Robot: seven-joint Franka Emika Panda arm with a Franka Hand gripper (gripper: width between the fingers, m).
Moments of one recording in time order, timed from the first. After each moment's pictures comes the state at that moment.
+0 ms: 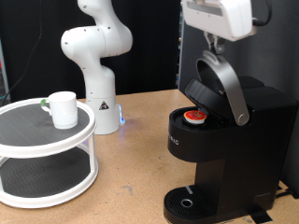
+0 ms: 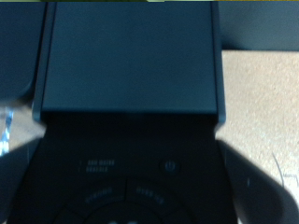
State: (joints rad) arm 0.24 -0.15 -0.05 -2.00 0.28 1.93 -0.67
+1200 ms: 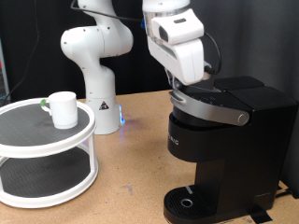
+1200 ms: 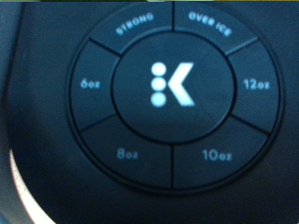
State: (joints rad) arm 0.18 -0.16 -0.11 -2.16 0.20 2.00 -0.78
